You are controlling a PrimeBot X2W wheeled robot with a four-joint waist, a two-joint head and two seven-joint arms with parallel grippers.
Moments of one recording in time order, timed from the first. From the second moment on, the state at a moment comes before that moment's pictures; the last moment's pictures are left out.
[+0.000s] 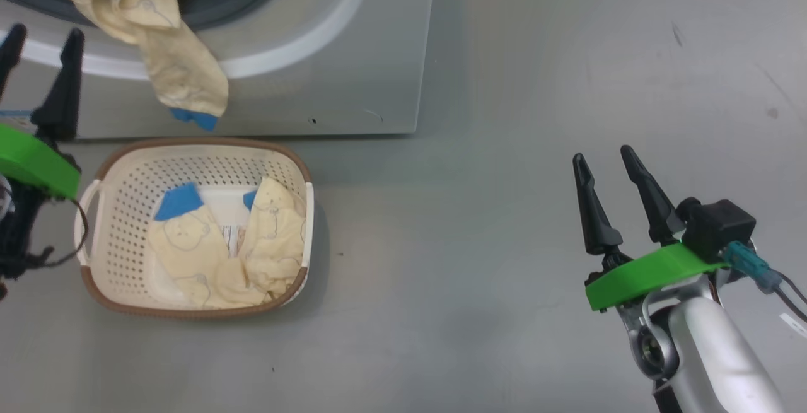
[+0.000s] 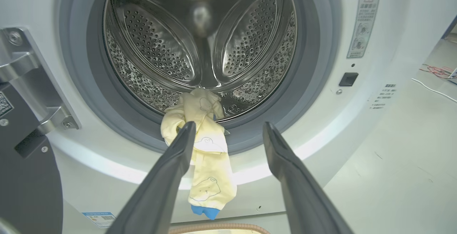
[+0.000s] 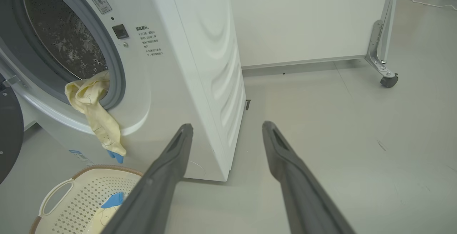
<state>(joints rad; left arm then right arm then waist) -0.94 0.70 -0.77 0.55 -1.00 -0.13 -0.26 -0.24 -0.05 0.15 0.20 0.25 0.13 -0.26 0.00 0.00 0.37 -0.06</state>
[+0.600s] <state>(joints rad) -0.31 0.54 -0.39 0.26 -0.74 -0.05 -0.26 -0.09 -0.05 0.13 0.23 0.26 0.13 -0.26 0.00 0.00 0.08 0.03</state>
